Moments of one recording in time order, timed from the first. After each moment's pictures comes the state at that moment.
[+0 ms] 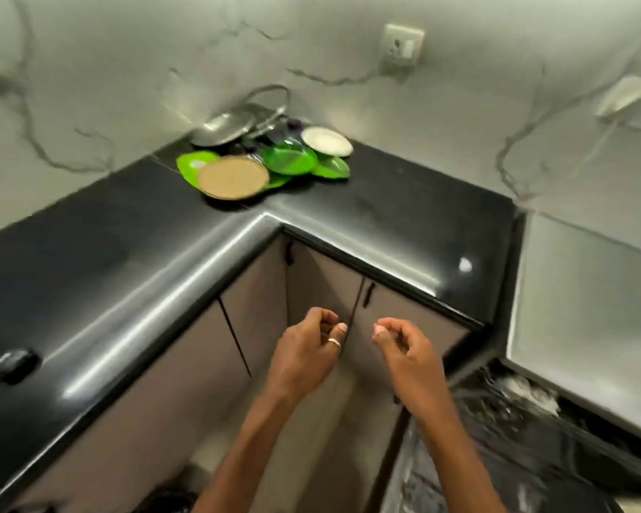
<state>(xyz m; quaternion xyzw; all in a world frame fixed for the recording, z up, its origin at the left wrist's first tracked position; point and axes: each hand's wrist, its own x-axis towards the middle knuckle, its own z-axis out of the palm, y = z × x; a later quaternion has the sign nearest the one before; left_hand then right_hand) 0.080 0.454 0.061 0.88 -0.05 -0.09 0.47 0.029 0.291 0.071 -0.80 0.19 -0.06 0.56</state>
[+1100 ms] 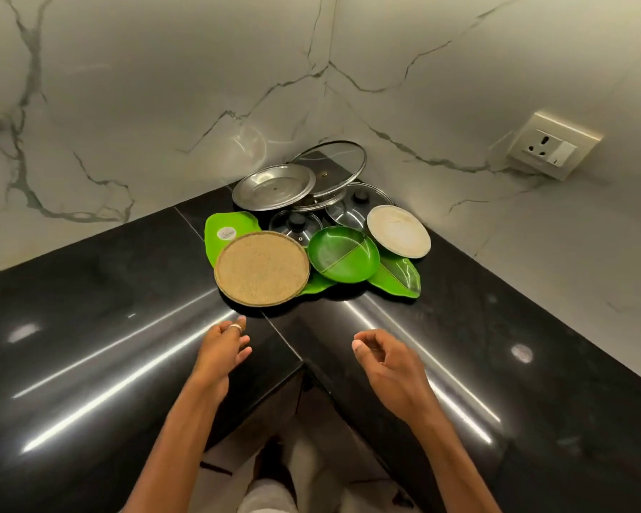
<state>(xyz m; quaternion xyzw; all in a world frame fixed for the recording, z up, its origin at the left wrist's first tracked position) 0.488 0.556 -0.006 0.58 0.38 -0.01 0.72 0.471 0.289 0.066 -0.89 -0.01 0.08 0.44</state>
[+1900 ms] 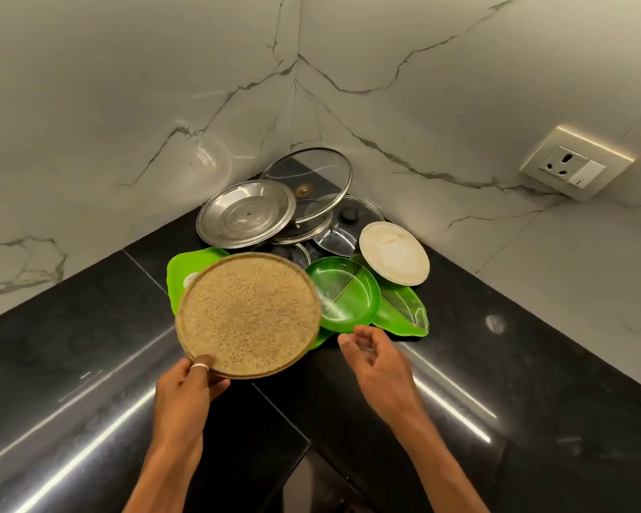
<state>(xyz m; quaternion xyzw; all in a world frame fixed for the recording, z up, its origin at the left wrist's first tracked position) 0.571 0.599 0.040 0.60 0.36 0.03 0.71 0.593 0.356 0.070 -0.82 0.13 0.09 0.55</state>
